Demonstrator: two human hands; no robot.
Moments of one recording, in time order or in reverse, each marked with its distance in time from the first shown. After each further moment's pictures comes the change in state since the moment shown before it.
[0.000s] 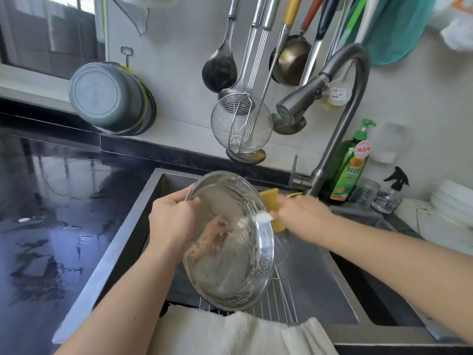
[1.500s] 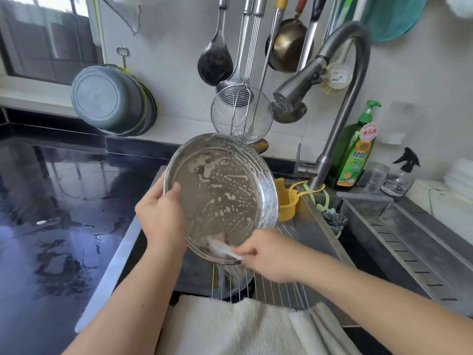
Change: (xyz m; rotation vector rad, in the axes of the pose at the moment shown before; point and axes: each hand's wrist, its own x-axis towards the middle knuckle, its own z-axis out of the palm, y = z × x) left_hand 0.003 -0.001 -0.004 -0.297 0.271 0.157; right_hand -0.038 -0.099 -0.022 0.969 -0.186 0.046
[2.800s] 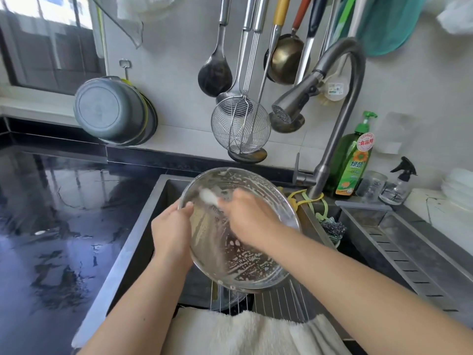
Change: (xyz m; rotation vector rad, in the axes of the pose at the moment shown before) left_hand -0.004 -0.006 0.004 0.066 -0.117 -0.334; right_hand 0.058 -0.030 -0.029 -0.122 0.414 -0.009
